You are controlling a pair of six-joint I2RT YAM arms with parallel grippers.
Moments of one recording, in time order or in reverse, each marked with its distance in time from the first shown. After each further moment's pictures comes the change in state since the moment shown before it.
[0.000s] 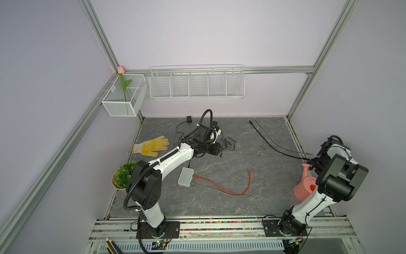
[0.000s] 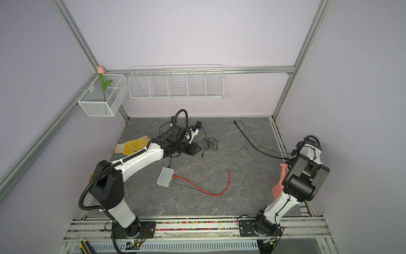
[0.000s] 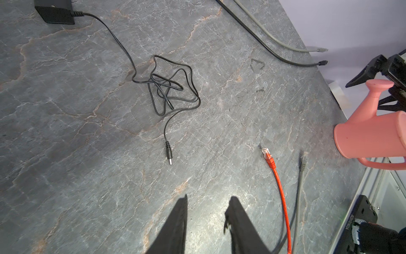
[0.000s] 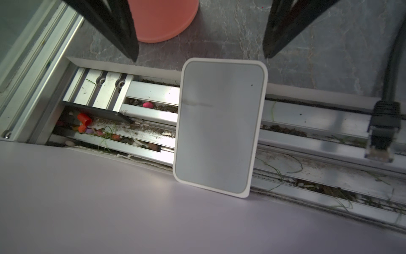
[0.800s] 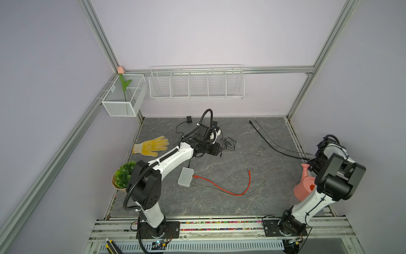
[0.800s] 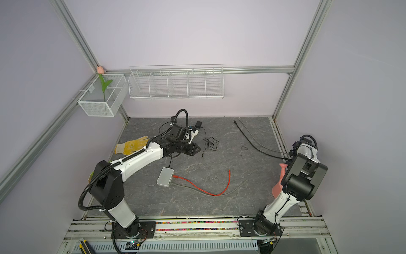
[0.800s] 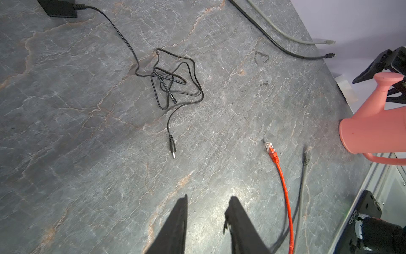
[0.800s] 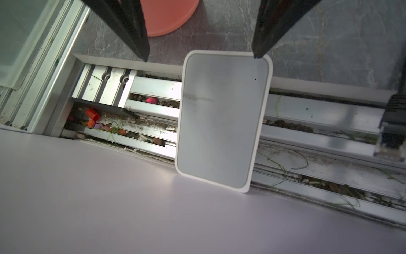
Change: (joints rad) left arm 0.000 0.000 0.024 -0.061 -0.012 0.018; right arm 0.027 -0.006 -0.034 0.037 0.063 0.016
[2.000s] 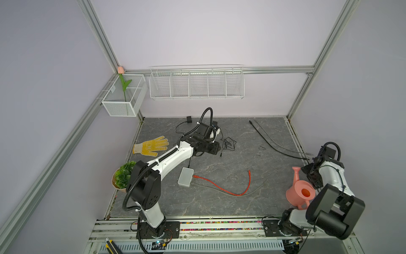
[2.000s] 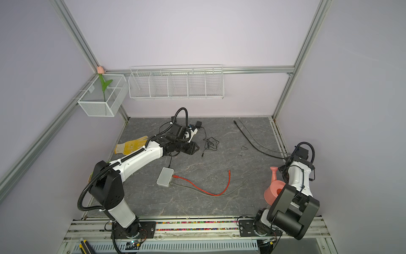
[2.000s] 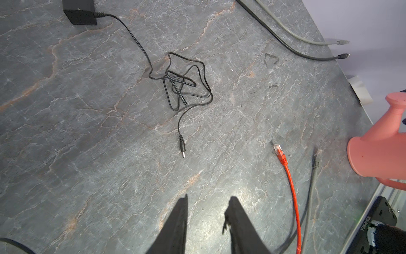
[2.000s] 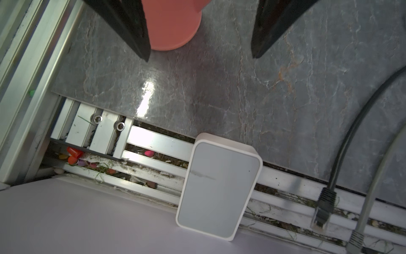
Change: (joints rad) left arm 0.000 0.000 0.034 -0.046 -0.052 0.013; right arm 0.045 -0.513 -0.404 0.146 -0.130 0.028
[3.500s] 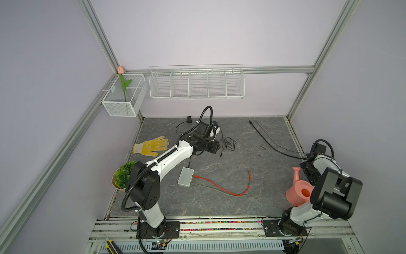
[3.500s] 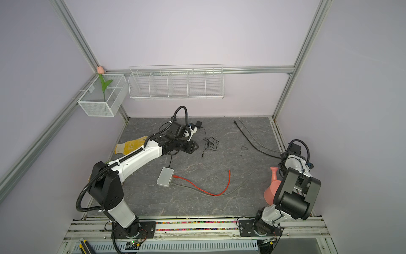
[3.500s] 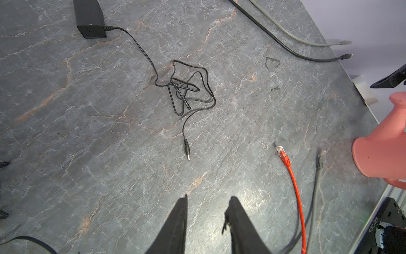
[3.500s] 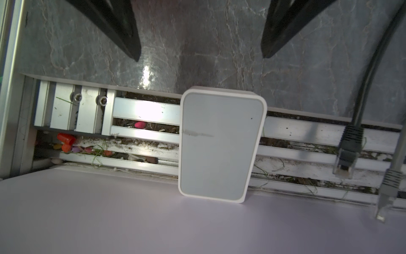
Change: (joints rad) left arm 0.003 -0.008 0.023 -0.018 -0.022 0.029; right arm 0.071 0.220 0.033 0.158 0.195 0.191
